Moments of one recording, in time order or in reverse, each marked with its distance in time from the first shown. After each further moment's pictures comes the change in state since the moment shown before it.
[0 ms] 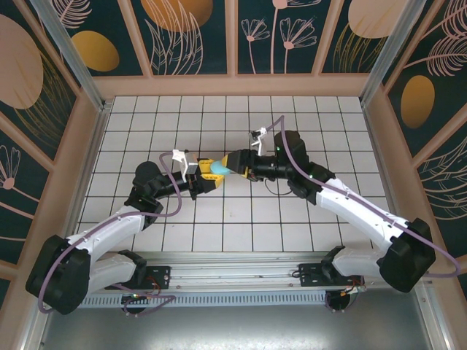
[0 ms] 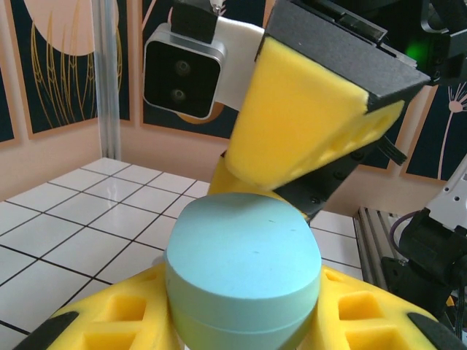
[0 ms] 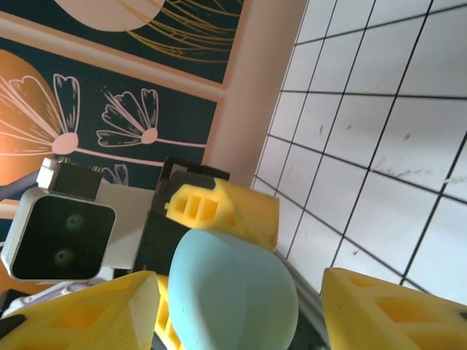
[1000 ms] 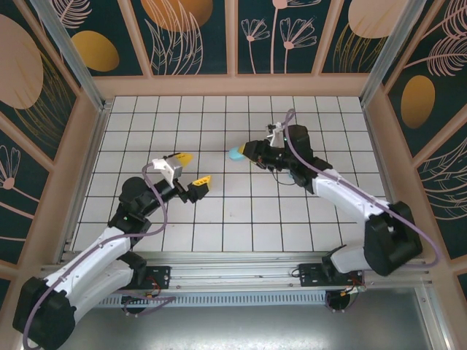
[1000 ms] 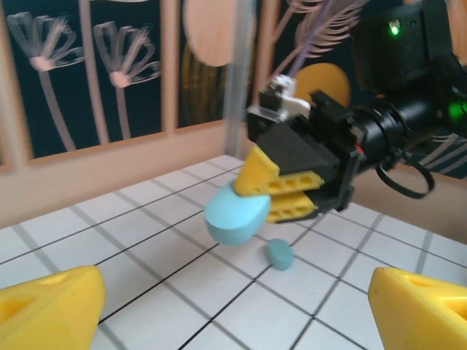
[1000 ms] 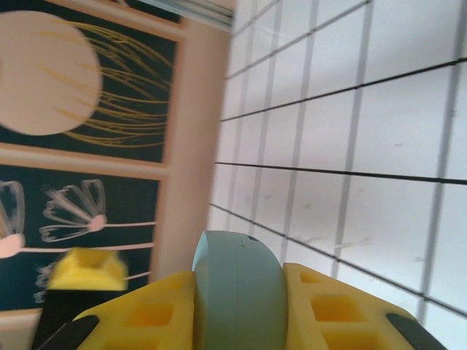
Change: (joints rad) left arm 0.002 -0.331 -0.110 -0.265 -0.431 0.066; right arm -0.214 0.176 -0.064 0.130 0.032 -0.013
